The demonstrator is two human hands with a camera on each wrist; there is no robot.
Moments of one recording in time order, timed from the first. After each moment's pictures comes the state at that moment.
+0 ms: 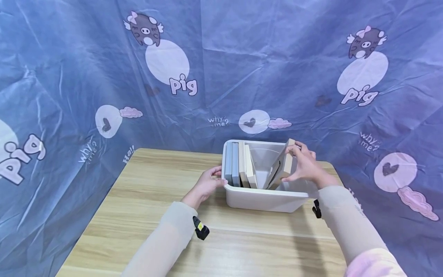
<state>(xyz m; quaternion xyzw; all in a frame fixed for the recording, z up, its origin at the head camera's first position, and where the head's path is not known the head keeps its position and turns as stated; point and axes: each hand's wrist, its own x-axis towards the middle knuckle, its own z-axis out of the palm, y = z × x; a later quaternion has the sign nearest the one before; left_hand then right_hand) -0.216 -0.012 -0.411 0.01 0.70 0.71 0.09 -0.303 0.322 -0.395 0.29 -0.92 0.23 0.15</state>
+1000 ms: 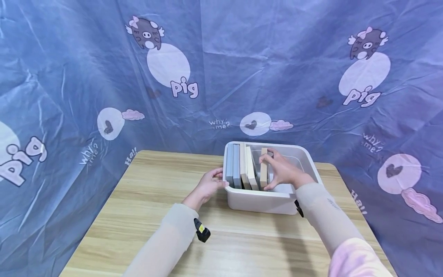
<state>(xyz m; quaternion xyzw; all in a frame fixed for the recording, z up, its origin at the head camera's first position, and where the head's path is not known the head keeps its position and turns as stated) -0.226 -0.014 -0.426 0.02 0.70 0.71 0.08 -0.311 0.259 -0.411 0.39 -0.90 0.17 0.05</state>
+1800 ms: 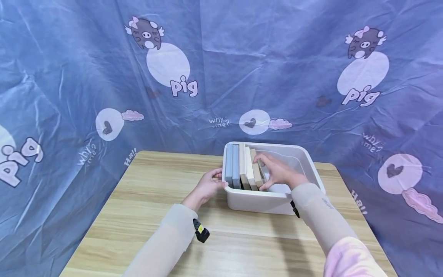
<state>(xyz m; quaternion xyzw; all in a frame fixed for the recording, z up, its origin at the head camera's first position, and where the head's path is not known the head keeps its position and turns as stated) -0.220 -0.014 -0.421 0.03 0.71 0.70 0.07 -0.314 0.248 -0.423 0.40 -0.89 0.23 0.01</state>
